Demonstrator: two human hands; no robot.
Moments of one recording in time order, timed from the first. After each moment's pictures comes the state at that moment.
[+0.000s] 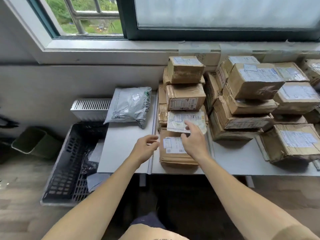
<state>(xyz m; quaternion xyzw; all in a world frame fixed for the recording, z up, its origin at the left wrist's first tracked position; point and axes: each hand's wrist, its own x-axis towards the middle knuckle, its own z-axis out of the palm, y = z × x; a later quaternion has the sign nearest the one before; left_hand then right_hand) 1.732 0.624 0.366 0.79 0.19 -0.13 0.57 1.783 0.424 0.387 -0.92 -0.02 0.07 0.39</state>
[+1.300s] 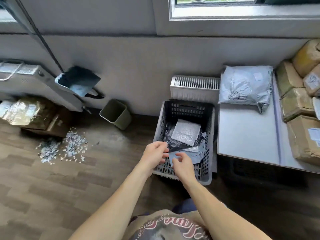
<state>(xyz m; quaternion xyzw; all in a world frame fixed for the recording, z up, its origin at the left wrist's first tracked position) 1.515 1.031 0.347 0.67 0.40 -0.12 0.61 1.532 0.904 0.268 -0.81 0.09 0.33 0.48</state>
